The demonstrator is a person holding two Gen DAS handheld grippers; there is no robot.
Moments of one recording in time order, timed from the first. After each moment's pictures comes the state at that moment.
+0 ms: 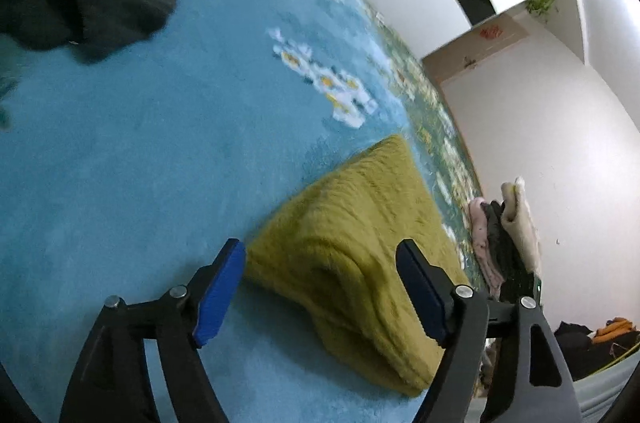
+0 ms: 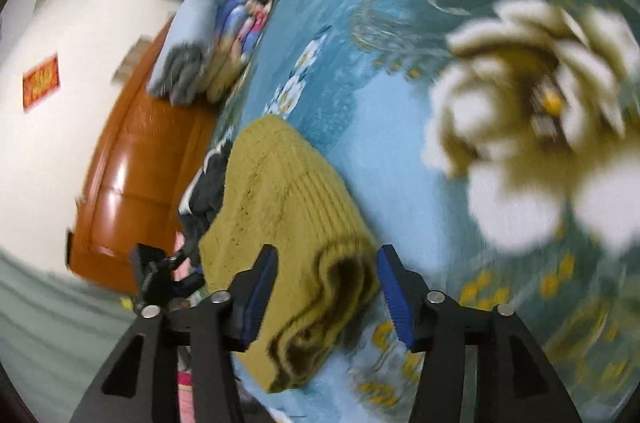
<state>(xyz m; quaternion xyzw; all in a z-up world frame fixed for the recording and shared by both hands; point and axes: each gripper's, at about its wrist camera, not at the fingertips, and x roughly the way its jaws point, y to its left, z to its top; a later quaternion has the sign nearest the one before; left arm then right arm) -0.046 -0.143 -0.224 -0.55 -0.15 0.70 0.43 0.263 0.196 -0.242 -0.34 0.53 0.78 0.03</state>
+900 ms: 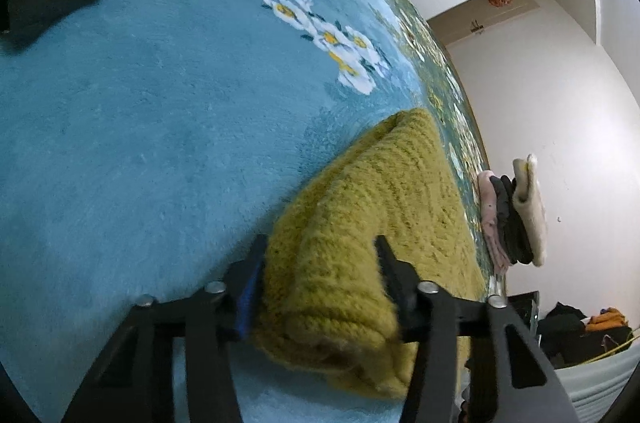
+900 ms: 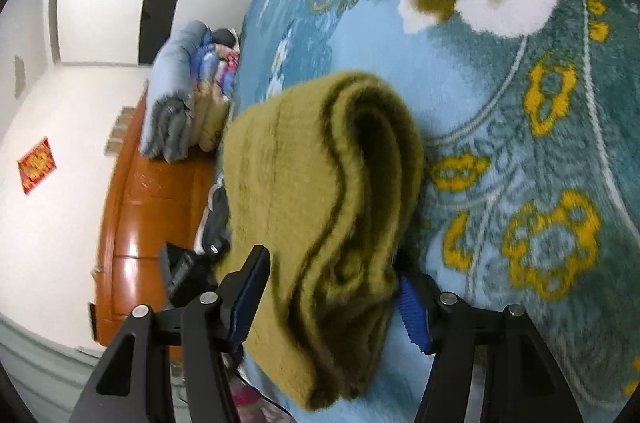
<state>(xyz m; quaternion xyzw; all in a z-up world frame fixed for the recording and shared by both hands) -0.060 -0.106 -0.238 -0.59 -0.12 0.66 0.45 0.262 0.129 -0.274 -0.27 0.62 0.74 0.08</state>
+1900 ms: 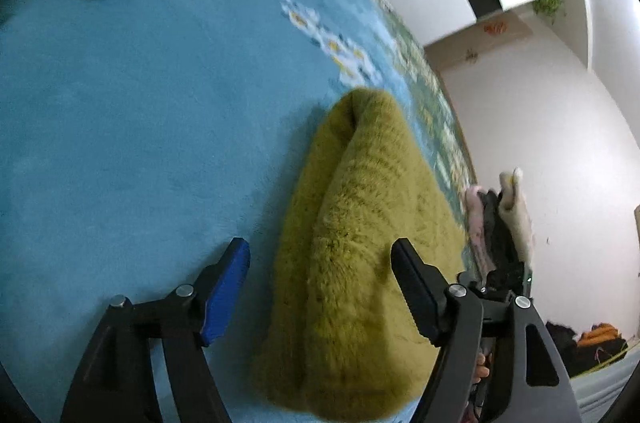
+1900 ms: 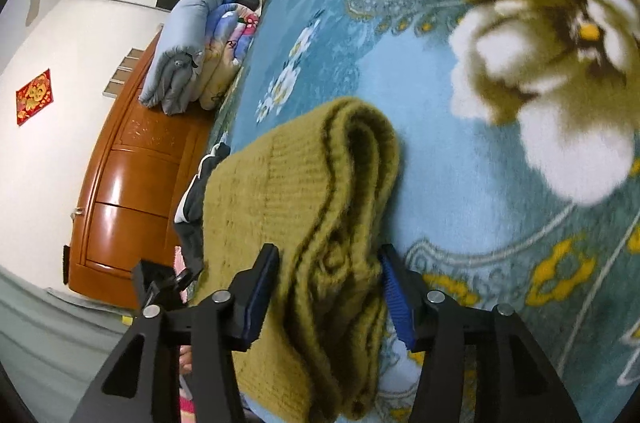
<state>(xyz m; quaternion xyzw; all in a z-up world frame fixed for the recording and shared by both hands) -0.024 -0.136 -0.245 -0.57 -0.17 0.67 0.44 0.243 0.165 -0.272 -0.33 0.53 0.78 0.04</state>
